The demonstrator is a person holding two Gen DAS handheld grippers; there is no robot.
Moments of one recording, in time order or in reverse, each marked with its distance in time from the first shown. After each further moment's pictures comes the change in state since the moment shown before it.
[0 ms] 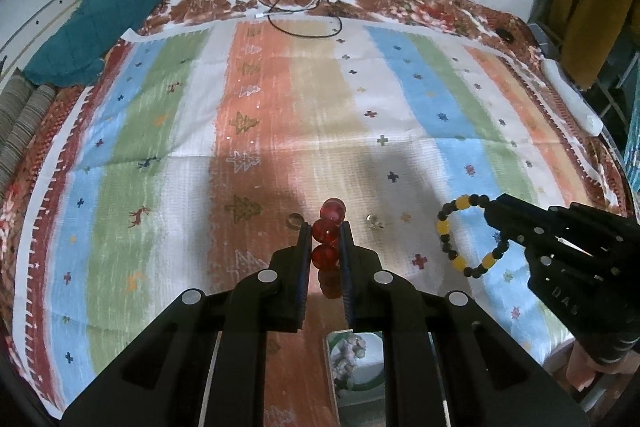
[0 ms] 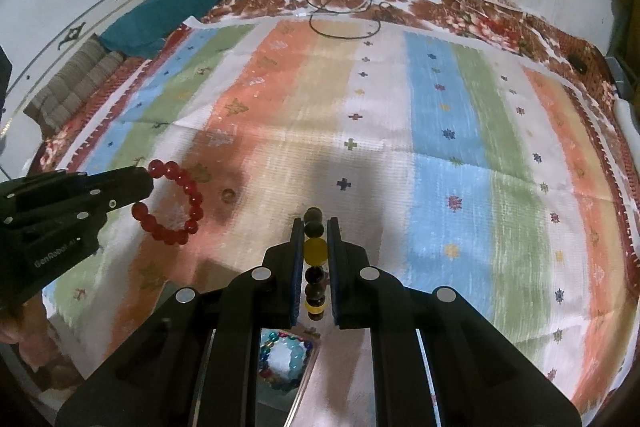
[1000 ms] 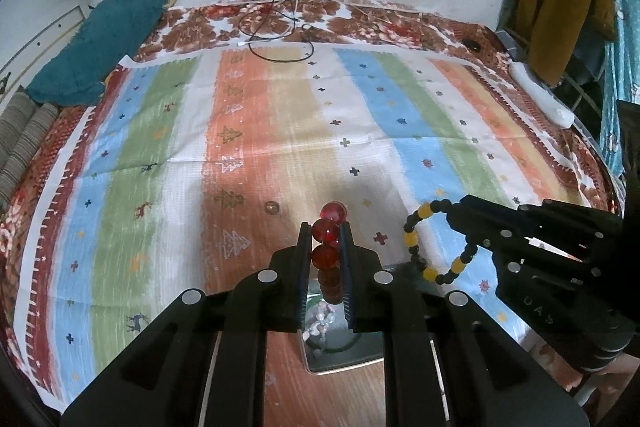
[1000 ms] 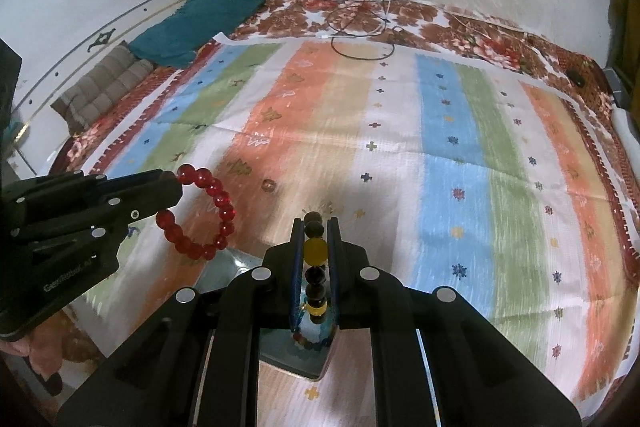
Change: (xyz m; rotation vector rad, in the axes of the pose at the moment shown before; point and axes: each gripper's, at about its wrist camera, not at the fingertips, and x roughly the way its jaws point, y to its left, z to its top) left arm -0.059 -0.024 -0.042 0.052 -0.098 -0.043; right arm -0.055 0.020 -0.036 -0.025 -0.085 0.039
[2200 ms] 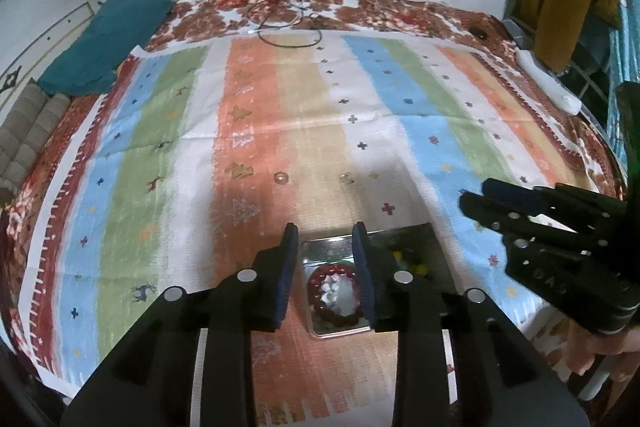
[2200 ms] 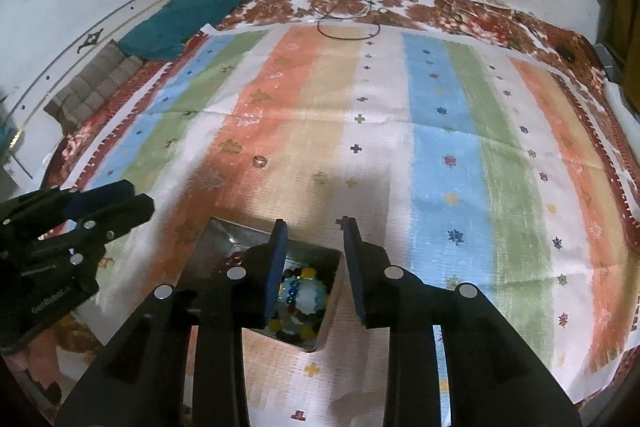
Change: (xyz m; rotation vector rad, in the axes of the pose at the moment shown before) left arm -0.006 0.001 -0.028 -0.005 0.033 0.049; right arm 0.002 -0.008 -0.019 0.053 0.048 -0.024
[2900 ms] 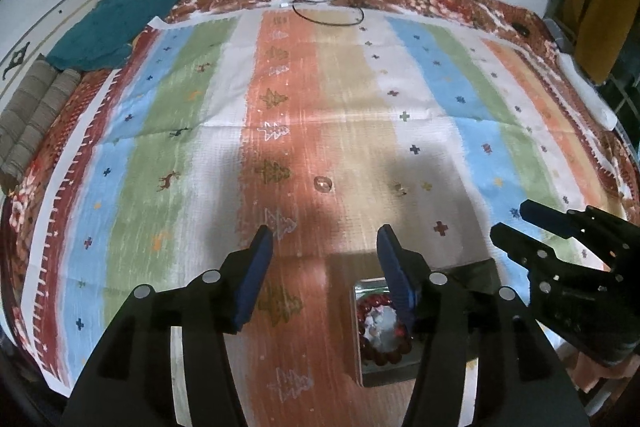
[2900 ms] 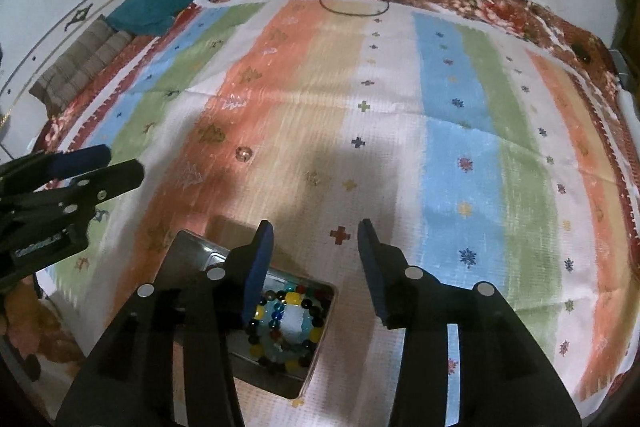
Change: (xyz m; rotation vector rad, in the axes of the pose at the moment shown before) left arm 0.054 0.033 0.033 -0.064 0.093 0.076; right arm 0.053 0.000 0.020 -0.044 0.092 -0.013
